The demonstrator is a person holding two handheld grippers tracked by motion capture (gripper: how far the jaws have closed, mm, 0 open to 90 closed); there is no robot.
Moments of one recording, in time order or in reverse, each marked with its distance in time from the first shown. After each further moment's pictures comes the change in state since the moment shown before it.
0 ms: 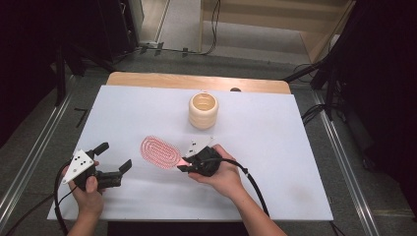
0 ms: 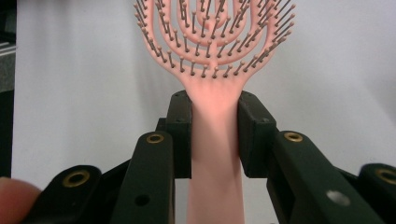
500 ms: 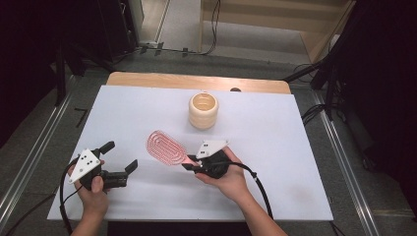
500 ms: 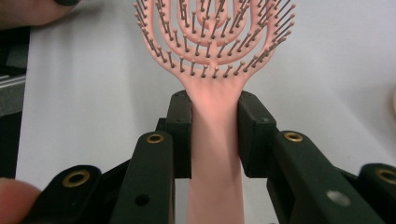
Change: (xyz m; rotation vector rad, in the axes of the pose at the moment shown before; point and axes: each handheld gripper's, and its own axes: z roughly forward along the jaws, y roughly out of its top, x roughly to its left) left arm -0.018 0.011 0.008 -0.001 -0.032 0.027; right arm -0.001 -0.019 -0.017 -0.146 -0.037 0.013
